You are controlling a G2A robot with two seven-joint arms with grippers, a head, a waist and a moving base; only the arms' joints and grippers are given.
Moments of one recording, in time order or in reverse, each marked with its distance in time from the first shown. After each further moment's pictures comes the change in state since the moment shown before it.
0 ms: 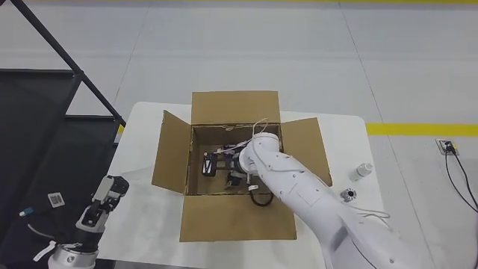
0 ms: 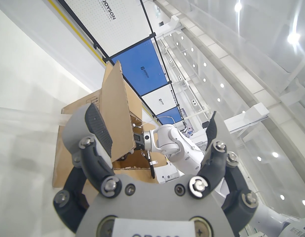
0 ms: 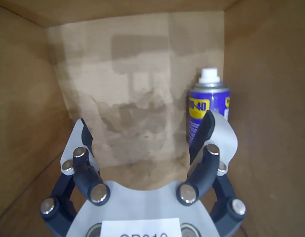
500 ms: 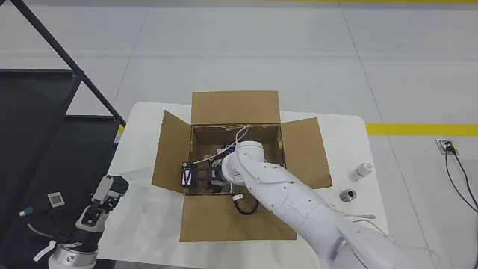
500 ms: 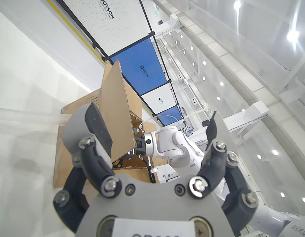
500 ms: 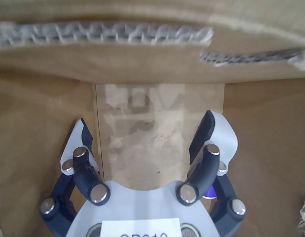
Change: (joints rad) left arm -0.005 0.006 -0.005 0.012 -0.018 -0.009 0.009; right arm -0.059 0.002 0.018 -0.181 -0.029 0.053 -0.019
